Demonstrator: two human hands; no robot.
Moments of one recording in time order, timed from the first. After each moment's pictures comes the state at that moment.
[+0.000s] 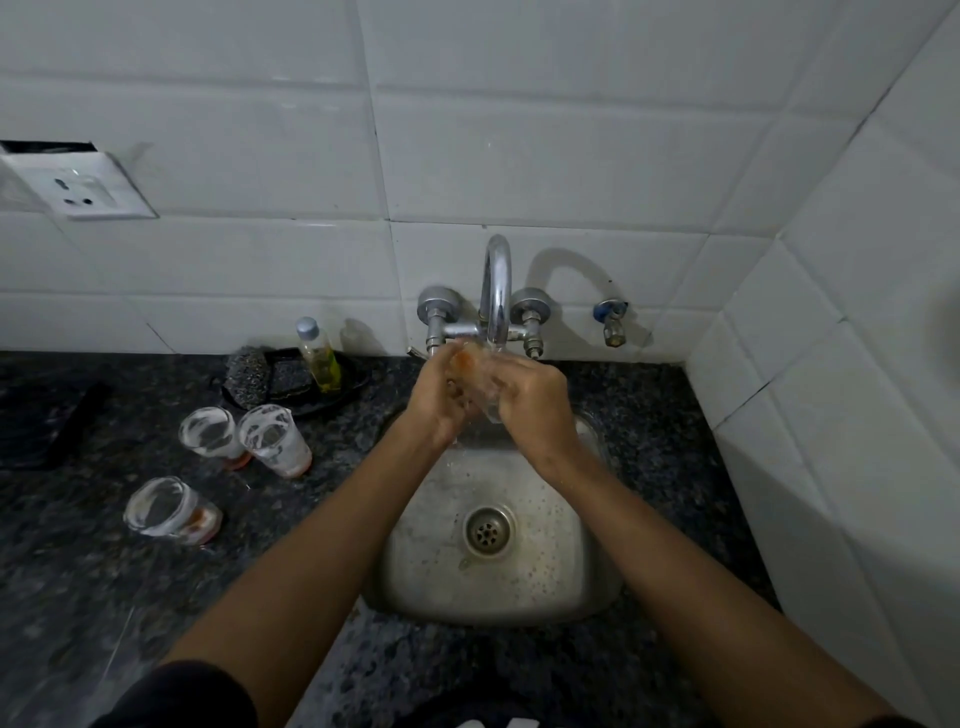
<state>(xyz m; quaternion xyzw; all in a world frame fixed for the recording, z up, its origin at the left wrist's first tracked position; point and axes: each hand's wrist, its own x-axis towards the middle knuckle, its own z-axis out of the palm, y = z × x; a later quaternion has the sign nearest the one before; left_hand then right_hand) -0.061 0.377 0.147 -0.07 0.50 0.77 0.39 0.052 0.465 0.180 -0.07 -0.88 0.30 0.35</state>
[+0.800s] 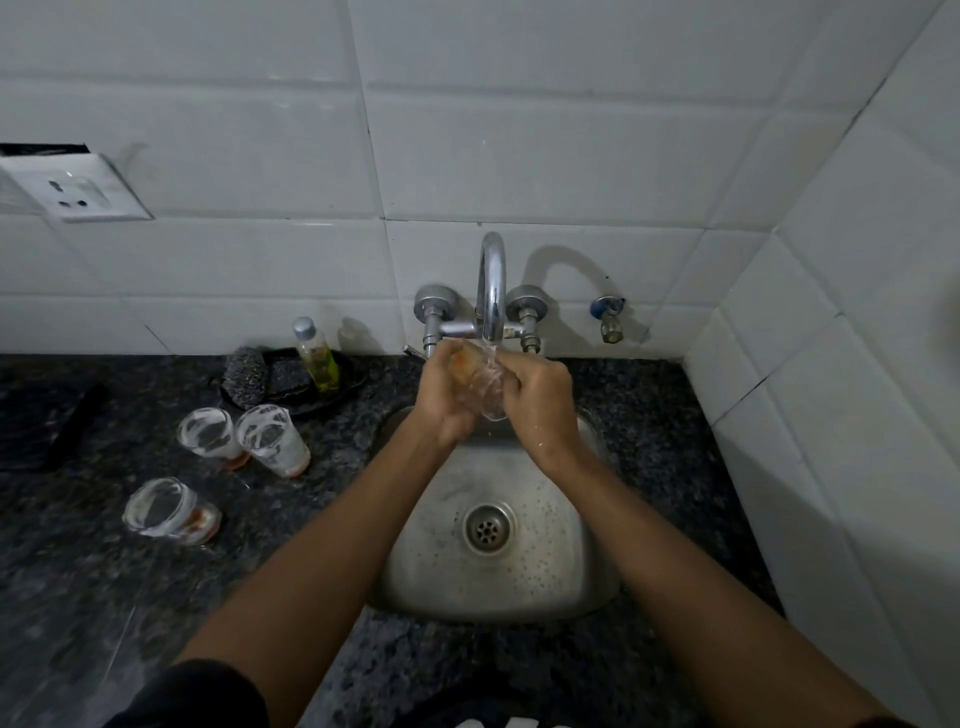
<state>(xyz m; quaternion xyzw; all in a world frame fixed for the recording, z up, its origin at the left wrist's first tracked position) -0.058 0.387 0.147 -0.04 0.41 0.78 0.47 0.047 0.476 0.165 -0.14 -0.88 0.30 0.35</state>
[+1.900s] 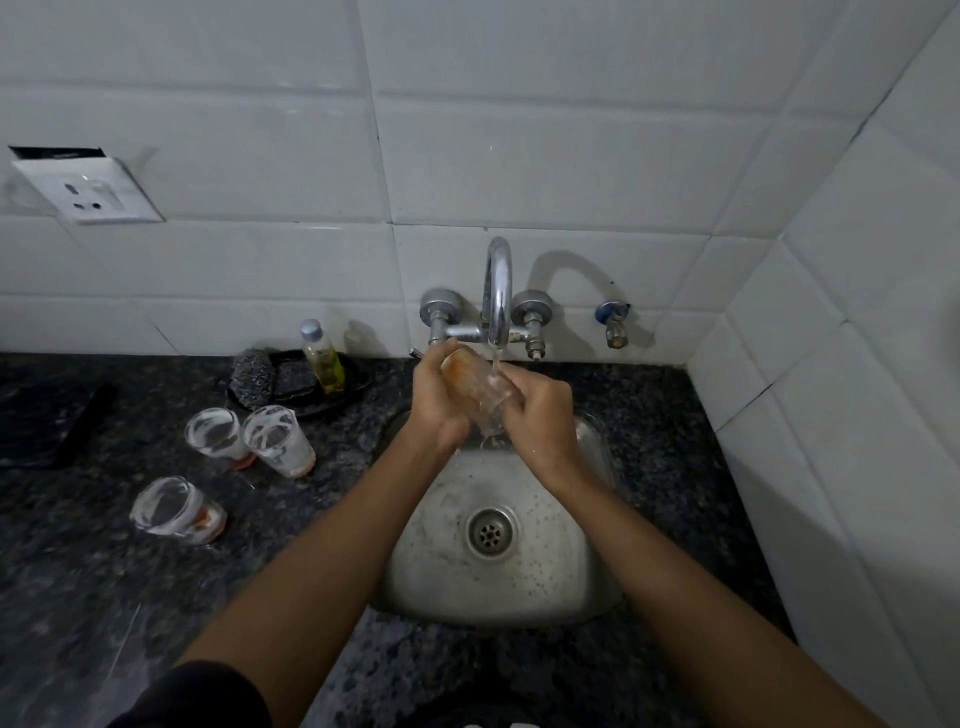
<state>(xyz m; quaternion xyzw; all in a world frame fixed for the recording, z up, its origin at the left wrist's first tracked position) -0.055 0.378 0.150 -0.05 0.35 0.82 0.45 0.054 0.466 0.159 -0.17 -0.86 0.37 0.32</state>
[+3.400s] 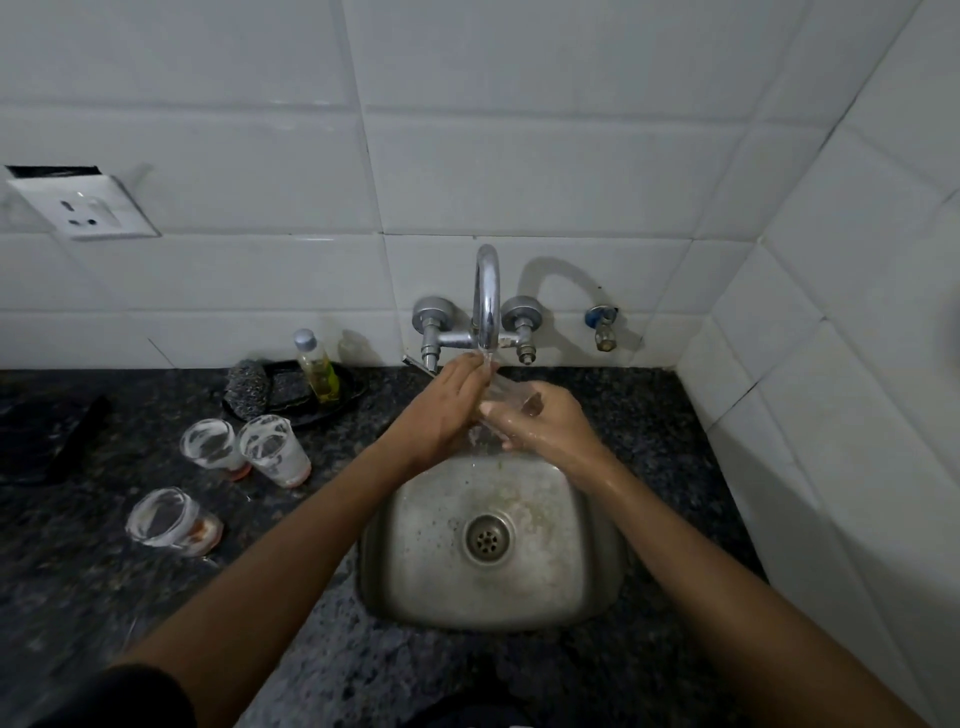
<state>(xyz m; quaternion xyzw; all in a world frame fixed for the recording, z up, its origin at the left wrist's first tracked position) -0.065 0.346 0.136 0.65 0.70 0.28 -0.09 0.086 0.487 0.176 -0.24 -0.76 0.60 0.10</state>
